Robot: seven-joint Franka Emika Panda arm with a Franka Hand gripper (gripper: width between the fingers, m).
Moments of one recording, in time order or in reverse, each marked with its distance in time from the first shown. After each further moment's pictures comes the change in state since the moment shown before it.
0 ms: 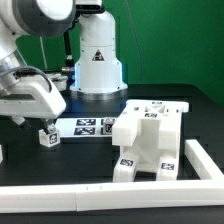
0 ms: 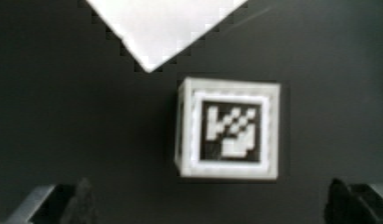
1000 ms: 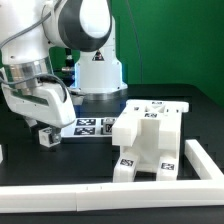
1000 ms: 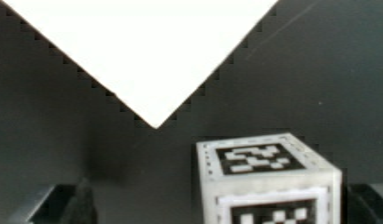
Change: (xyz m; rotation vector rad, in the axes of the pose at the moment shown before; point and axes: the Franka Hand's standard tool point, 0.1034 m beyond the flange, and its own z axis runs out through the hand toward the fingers) arm -0.020 0.007 0.027 -0.055 0.135 0.172
